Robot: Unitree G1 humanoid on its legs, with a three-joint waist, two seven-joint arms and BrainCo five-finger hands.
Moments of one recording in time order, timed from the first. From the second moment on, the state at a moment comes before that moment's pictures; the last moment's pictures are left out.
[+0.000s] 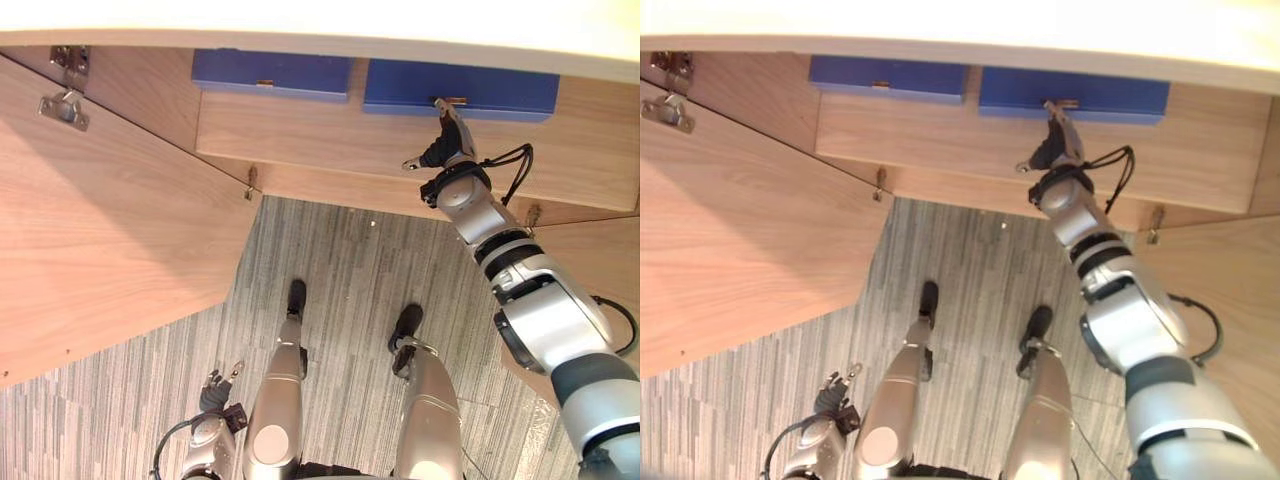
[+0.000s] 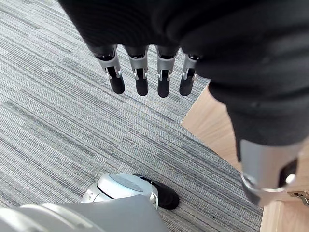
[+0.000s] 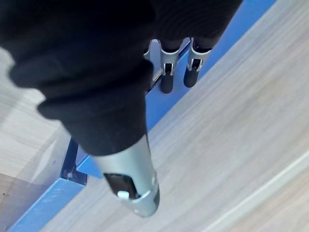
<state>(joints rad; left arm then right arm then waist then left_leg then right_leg) -0.04 0.03 0.18 0.87 -0.27 -0.11 0.19 -1.17 -0.48 0.54 1.00 -0.03 0.03 -0.34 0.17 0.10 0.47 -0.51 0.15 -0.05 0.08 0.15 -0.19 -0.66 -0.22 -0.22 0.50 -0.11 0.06</state>
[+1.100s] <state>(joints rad) -0.11 -0.05 0.28 0.90 -0.38 -0.15 0.19 -1.19 -0.75 0.43 0.27 -0.45 0.14 -0.42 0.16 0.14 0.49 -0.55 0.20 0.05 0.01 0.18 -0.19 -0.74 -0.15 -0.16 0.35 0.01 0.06</state>
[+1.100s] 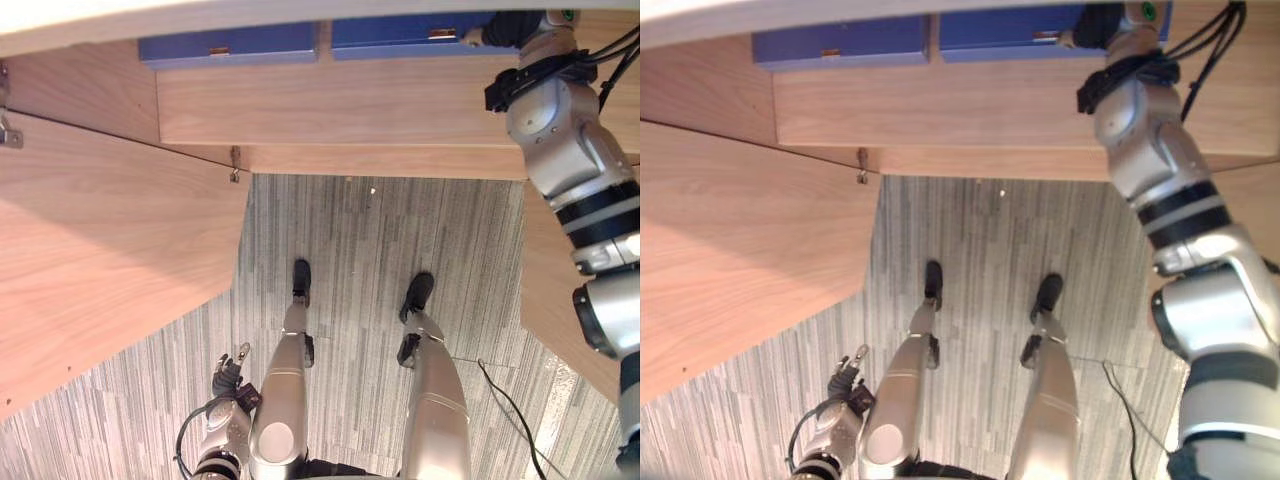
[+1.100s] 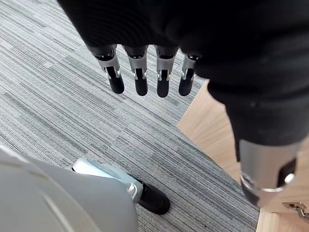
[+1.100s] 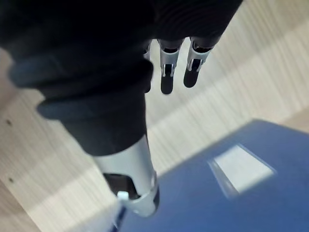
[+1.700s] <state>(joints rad) -0.09 0.09 0.26 0.98 -0.29 -0.11 0.20 -0.45 -0.25 0.56 0.52 -0.76 0.08 -0.38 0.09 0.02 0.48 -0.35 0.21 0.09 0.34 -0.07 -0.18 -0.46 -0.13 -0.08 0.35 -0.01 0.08</state>
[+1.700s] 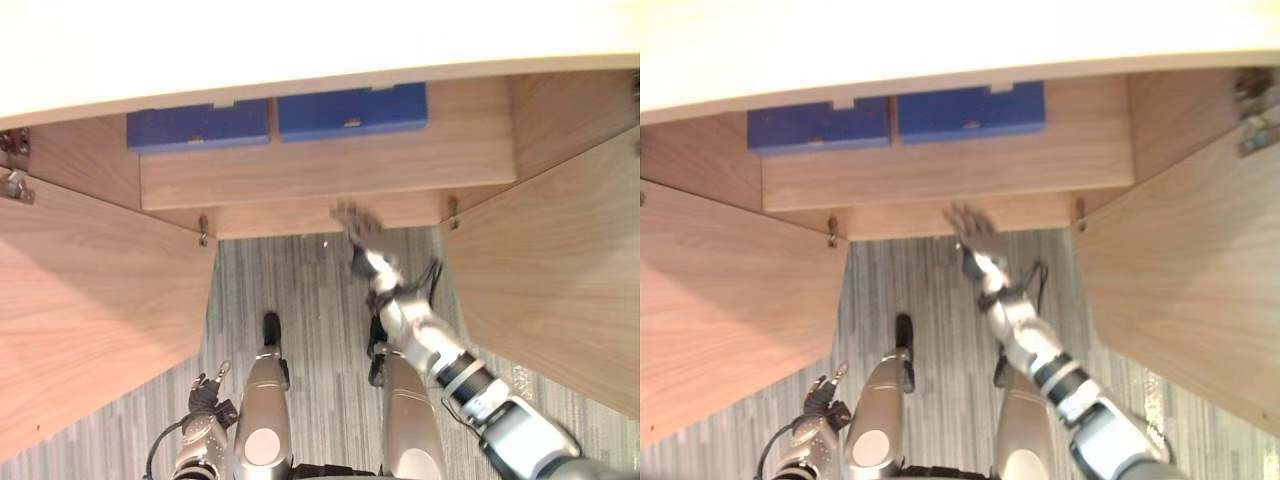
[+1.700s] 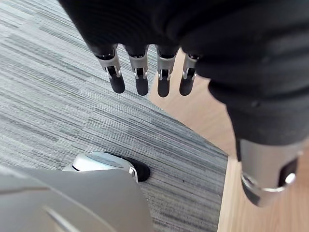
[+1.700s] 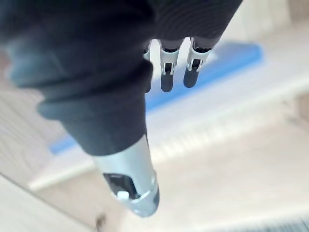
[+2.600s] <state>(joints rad) 0.10 -0.04 0.45 1.02 0.03 0.00 0.11 0.22 0.06 -0.63 0.97 0.12 0.13 -0.24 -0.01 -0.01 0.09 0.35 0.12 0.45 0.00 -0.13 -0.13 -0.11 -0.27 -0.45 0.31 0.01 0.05</state>
